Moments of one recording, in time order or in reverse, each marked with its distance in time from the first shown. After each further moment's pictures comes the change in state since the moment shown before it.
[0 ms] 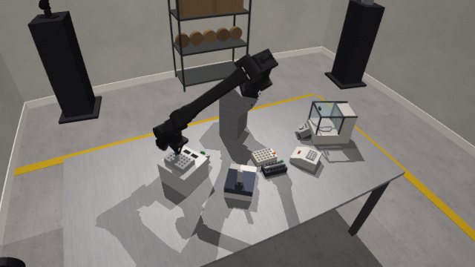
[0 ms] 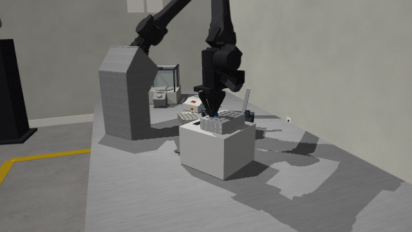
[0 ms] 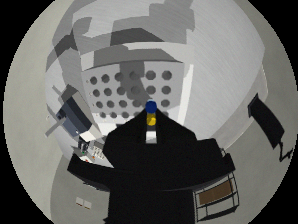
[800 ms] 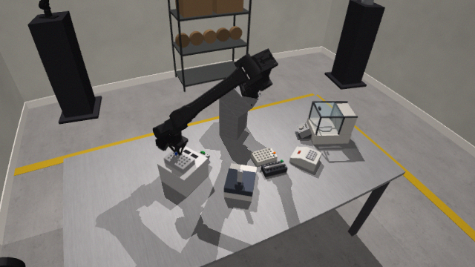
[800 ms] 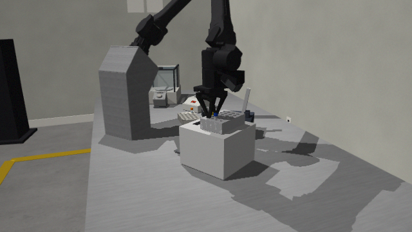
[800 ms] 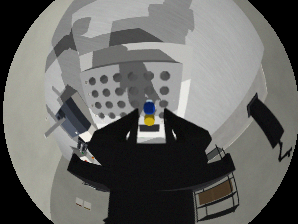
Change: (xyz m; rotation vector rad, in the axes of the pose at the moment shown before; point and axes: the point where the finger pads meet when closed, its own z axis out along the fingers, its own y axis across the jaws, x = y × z) arm -0.001 -0.002 0.000 0.008 -0.003 -0.003
